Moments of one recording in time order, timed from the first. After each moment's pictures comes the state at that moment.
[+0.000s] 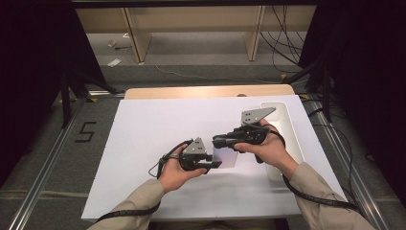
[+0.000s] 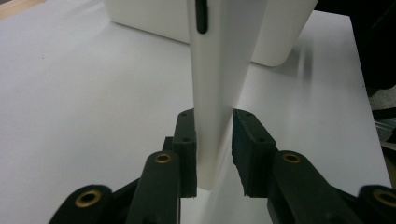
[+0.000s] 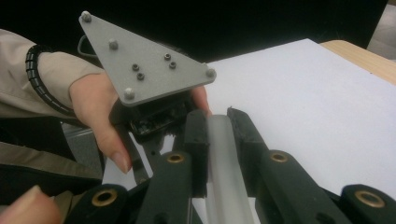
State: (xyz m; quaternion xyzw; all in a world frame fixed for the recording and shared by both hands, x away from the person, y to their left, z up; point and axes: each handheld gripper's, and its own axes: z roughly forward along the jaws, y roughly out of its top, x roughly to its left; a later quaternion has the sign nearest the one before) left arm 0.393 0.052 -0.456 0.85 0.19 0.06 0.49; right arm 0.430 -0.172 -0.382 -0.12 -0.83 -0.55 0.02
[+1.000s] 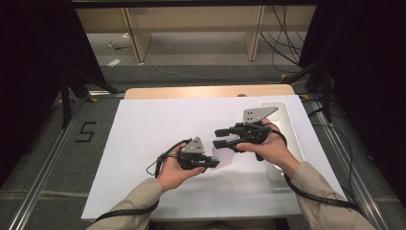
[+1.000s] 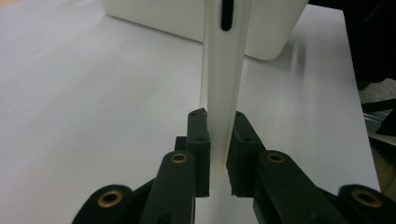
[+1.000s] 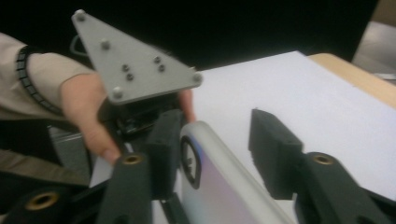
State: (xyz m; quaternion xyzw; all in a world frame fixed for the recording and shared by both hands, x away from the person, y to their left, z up) left arm 0.393 0.057 -0.451 0.85 0.20 0.05 0.48; right arm 0.432 -0.175 -0.380 -0.12 -0.82 -0.56 -0.01
